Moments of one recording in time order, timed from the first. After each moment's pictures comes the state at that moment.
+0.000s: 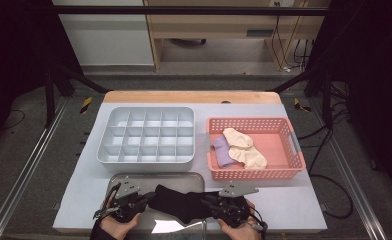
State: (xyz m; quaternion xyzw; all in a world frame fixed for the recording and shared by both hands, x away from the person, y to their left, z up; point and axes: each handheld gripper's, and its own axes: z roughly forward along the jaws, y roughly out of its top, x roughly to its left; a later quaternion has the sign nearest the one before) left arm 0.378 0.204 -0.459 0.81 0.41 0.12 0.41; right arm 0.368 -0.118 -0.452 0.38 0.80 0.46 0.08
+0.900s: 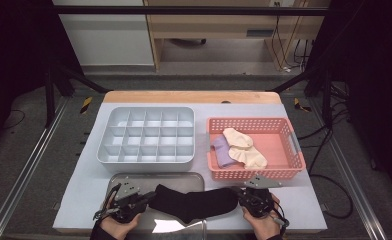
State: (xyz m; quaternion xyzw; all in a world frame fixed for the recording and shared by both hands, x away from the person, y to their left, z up) left arm 0.377 0.204 -0.459 0.81 0.41 0.13 0.41; right arm 0.386 -0.175 -0.461 0.45 0.78 0.41 0.16
